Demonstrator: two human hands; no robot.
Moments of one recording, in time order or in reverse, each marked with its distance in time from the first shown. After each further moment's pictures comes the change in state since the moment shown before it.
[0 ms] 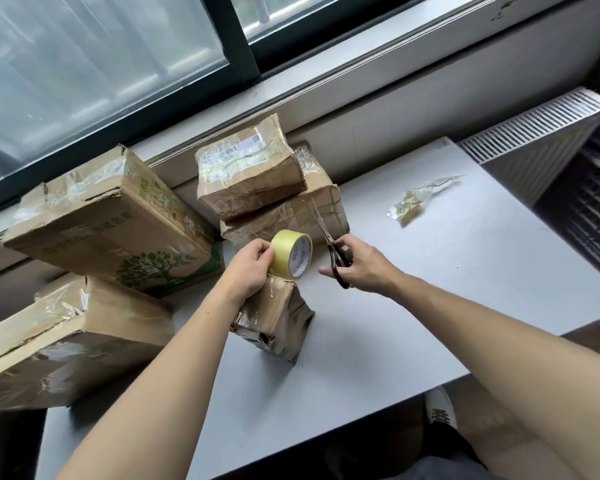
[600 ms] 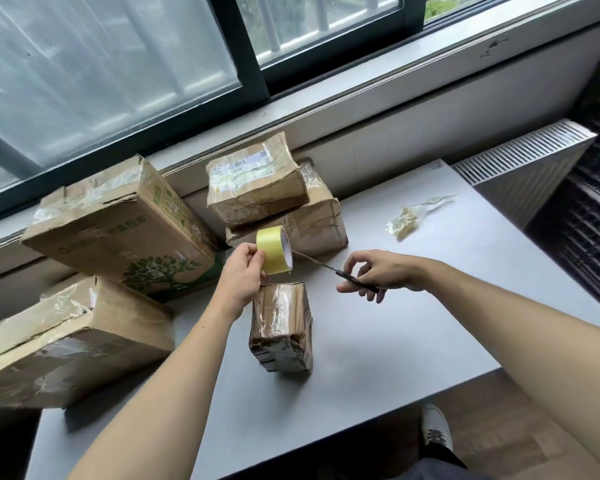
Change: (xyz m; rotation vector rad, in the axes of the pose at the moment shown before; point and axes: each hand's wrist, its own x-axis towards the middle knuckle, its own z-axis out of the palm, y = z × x) left_hand -0.029 0.003 -0.005 -0.339 0.166 0.048; right_hand -0.020 -0.022 -0.051 -0.066 -0.390 0.157
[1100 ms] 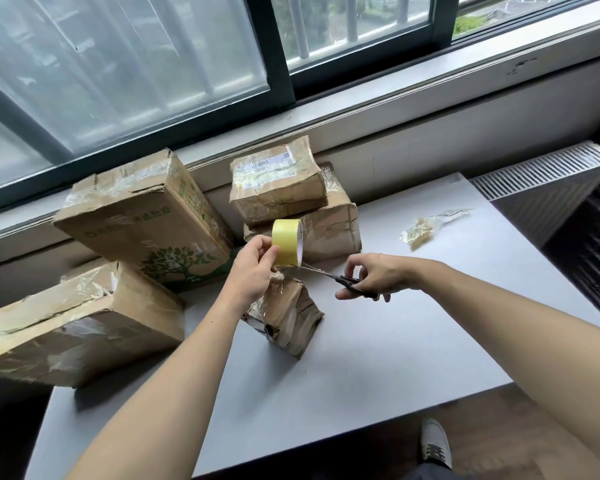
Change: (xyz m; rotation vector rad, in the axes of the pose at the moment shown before) left_hand -0.006 0.002 -0.016 -0.004 -0.002 0.109; right_hand 0.006 -0.030 0.012 -0.305 -0.040 0.002
